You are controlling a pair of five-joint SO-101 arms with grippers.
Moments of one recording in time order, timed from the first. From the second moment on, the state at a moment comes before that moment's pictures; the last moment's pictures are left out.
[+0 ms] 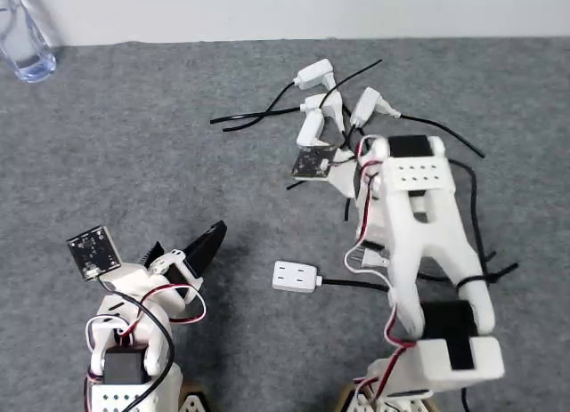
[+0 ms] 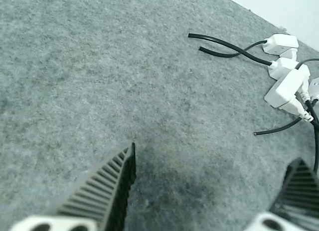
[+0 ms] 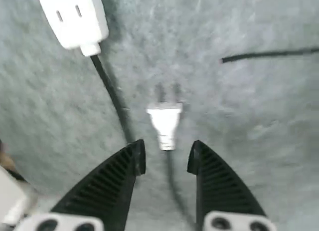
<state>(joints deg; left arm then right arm) -4.8 -103.3 96.9 55.8 31.7 -6.9 0.6 12.7 87.1 60.7</state>
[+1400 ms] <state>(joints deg) -4.8 -103.3 96.9 55.8 30.1 -5.0 -4.8 29.5 76.0 48.7</state>
